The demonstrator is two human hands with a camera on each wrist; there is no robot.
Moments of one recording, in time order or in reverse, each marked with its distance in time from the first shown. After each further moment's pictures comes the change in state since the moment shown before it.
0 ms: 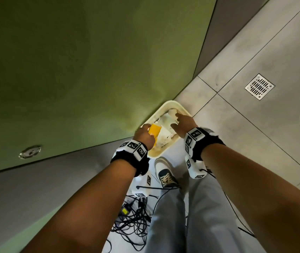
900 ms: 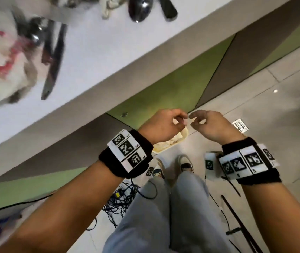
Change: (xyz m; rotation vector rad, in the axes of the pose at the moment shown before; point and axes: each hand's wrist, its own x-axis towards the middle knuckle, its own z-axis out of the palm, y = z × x) left_hand -0.307 0.056 -0.156 -0.286 0.119 0.614; right_hand -0.300 -0.090 -0.165 -0.108 0.115 -0.381
